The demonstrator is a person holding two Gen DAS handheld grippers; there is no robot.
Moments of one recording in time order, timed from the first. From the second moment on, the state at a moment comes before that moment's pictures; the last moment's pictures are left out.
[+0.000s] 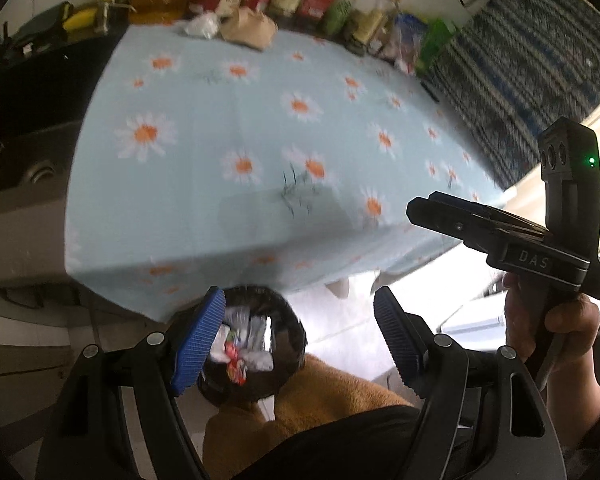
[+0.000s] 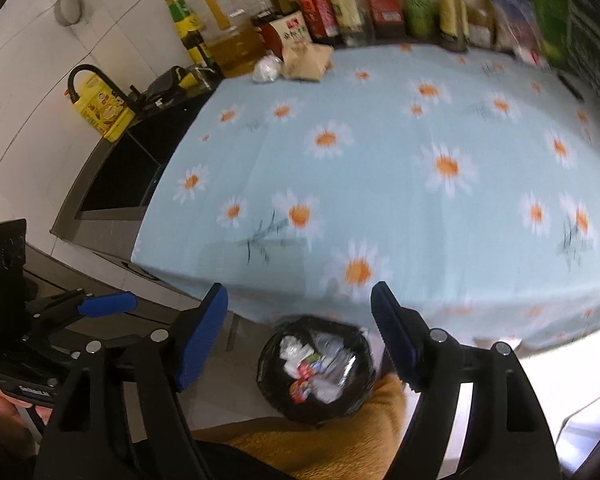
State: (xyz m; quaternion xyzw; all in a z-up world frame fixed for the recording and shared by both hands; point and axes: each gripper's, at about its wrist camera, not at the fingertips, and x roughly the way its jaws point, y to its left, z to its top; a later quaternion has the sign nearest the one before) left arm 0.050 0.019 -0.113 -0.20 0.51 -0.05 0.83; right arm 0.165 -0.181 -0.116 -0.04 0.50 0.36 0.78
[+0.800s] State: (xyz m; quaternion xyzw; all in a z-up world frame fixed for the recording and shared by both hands) left arm 0.124 0.040 -0.069 -0.26 0.44 0.15 0.85; right arm 0.370 -0.028 -0.074 -0.28 0.39 0.53 0.70
